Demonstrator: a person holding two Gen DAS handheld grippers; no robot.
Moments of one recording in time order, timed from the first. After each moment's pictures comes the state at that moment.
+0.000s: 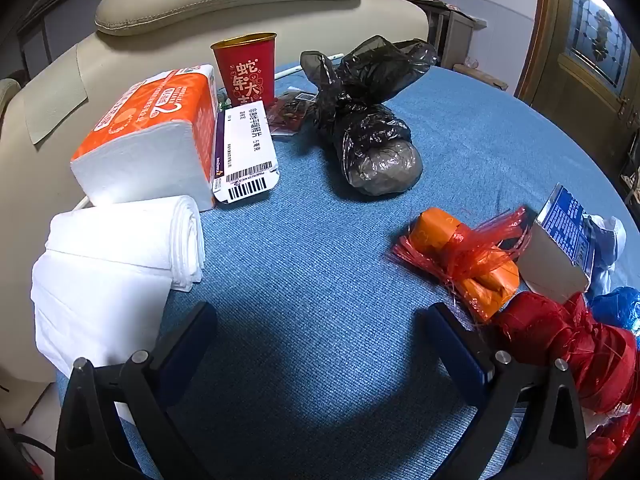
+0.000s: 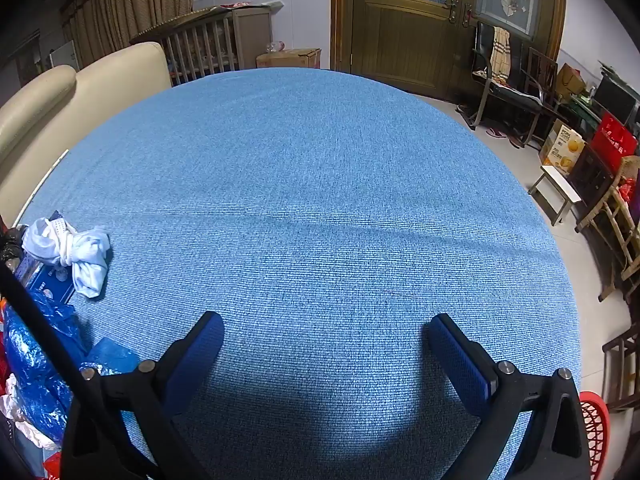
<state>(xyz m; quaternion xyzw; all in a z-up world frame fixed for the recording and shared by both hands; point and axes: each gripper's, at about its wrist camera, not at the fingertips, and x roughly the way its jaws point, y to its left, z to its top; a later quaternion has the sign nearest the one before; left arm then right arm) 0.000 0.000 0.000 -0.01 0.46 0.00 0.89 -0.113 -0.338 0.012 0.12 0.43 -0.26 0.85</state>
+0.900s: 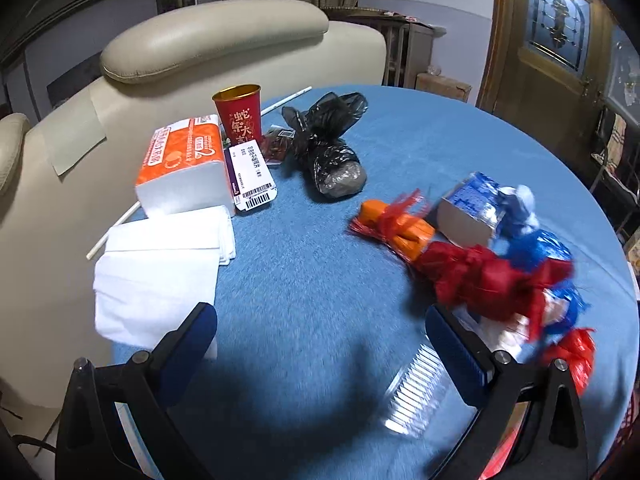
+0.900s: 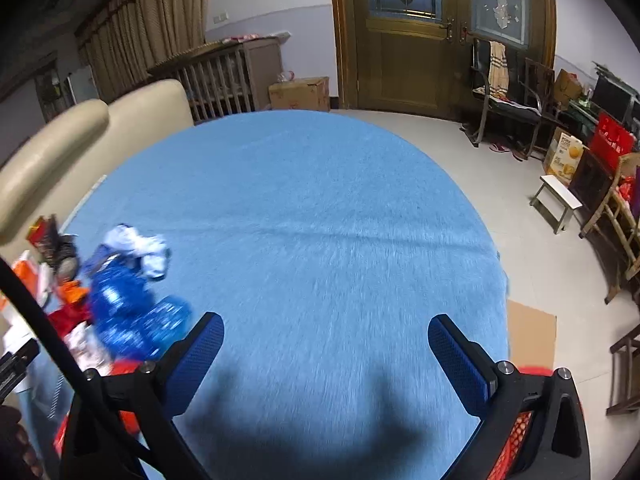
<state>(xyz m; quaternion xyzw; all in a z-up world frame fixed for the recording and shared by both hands) -0.091 0.001 0.067 0.02 0.42 -0.05 0.90 -0.221 -0.317 0.081 0.14 0.38 -0.23 0.89</state>
